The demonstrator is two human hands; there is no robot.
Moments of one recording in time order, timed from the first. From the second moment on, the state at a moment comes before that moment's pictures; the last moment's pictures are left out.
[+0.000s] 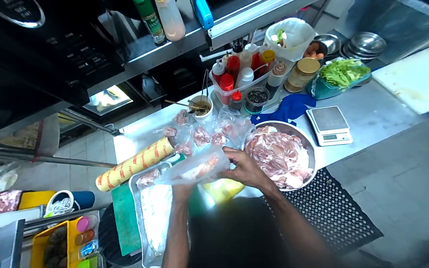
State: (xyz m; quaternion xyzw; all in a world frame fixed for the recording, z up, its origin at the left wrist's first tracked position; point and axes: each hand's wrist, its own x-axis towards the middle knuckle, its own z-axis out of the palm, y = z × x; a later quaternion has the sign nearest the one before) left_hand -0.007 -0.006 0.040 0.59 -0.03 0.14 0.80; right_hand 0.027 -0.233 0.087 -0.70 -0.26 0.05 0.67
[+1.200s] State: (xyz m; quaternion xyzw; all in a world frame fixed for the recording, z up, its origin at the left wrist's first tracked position) left_hand 0.011 0.011 0.051 0.51 -0.15 -0.04 0.85; right_hand 0.026 -0.251 0.081 -0.36 -0.03 0.34 0.87
